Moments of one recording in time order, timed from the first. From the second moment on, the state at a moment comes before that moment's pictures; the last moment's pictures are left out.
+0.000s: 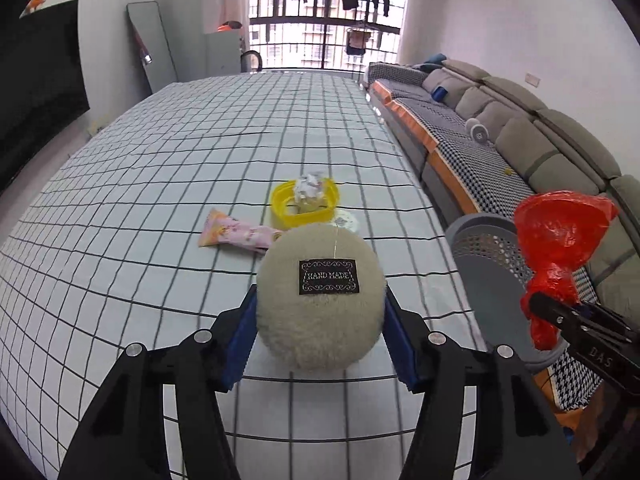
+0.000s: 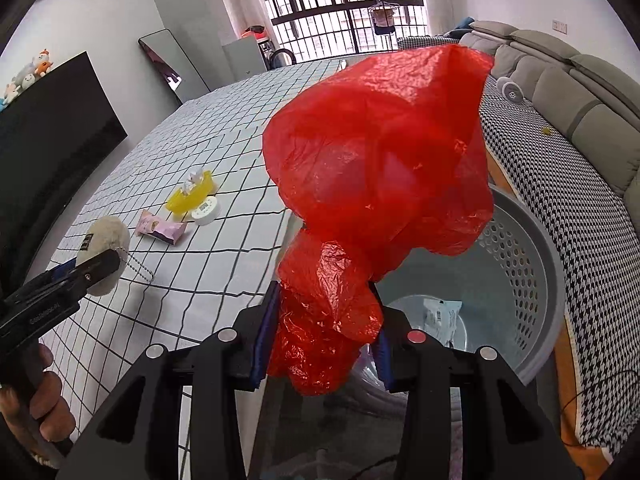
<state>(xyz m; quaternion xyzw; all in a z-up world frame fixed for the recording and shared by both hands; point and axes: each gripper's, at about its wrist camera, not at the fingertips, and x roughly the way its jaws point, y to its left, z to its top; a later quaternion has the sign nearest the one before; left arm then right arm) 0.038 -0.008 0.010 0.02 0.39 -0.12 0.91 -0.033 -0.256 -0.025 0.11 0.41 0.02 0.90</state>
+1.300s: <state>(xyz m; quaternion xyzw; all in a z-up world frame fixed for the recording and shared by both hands) 0.084 -0.212 -0.054 0.09 0.44 -0.23 0.86 -0.029 -0.381 -0.080 0.16 0.45 -0.04 0.88</state>
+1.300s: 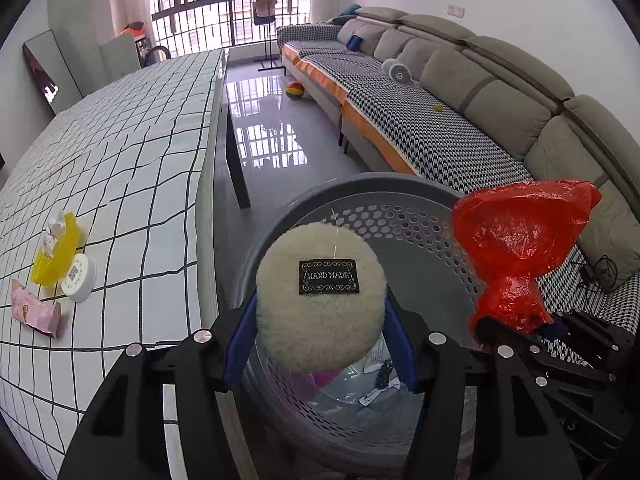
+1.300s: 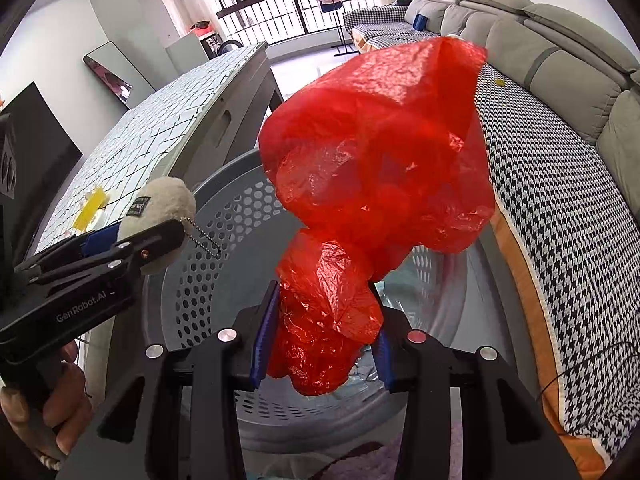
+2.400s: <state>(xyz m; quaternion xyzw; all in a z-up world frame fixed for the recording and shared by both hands) 0.088 -0.205 -0.057 0.08 0.45 -0.23 0.86 -0.023 -0.382 -0.084 0.16 0.44 -0.04 0.88</state>
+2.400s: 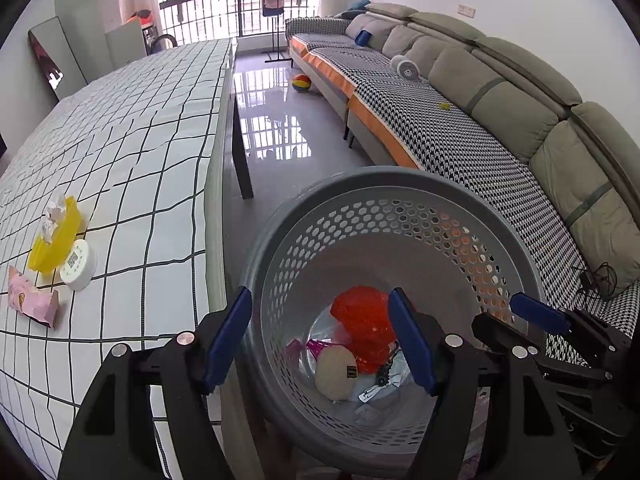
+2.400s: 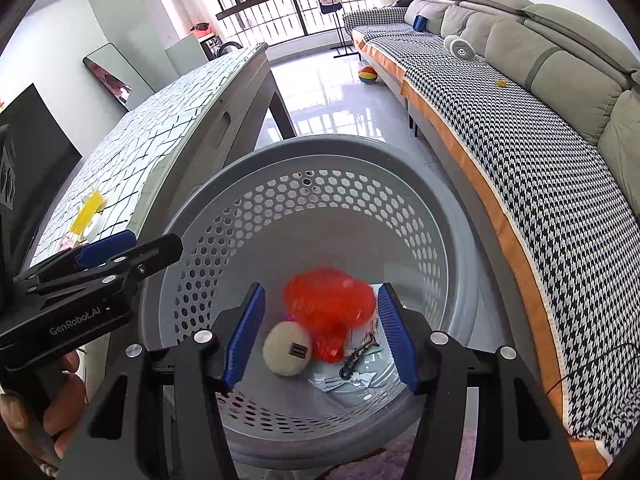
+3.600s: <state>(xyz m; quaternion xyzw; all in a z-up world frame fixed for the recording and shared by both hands) 0.053 -0.169 -0.003 0.06 0.39 -0.22 0.89 -0.084 -0.367 -0.039 0.16 0.39 -0.06 0.91</state>
